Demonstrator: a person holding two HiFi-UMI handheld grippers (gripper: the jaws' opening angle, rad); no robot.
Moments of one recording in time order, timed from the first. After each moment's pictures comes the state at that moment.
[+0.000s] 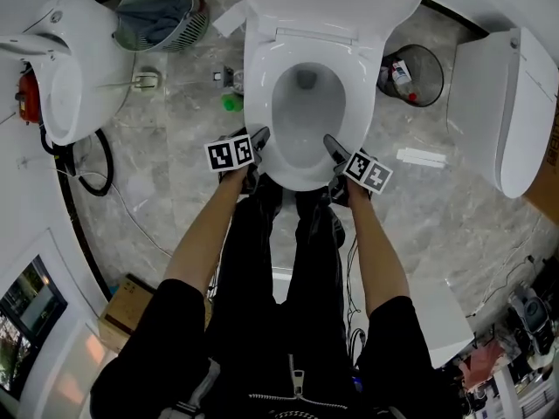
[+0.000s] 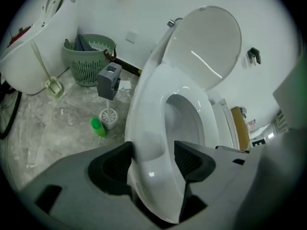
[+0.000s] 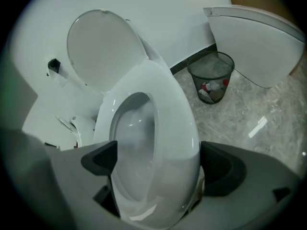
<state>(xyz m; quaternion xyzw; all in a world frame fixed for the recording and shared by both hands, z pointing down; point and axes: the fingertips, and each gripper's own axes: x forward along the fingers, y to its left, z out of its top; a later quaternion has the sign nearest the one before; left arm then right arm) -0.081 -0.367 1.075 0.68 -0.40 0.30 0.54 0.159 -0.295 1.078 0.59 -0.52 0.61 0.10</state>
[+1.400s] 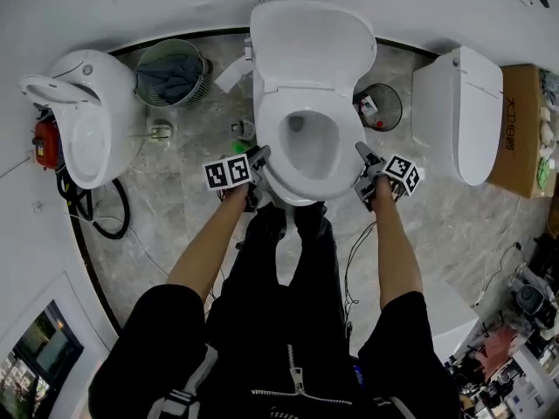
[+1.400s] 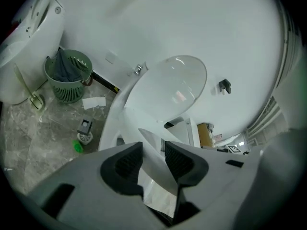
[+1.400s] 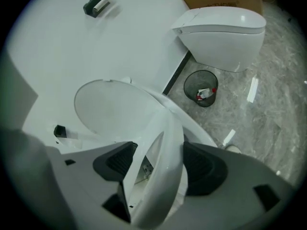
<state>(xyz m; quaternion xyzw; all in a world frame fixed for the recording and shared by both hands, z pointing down) -0.071 -0.455 0.851 0.73 -0.32 0.20 0.57 0.221 -0.364 0.855 0.61 -0.40 0.68 -0.09</state>
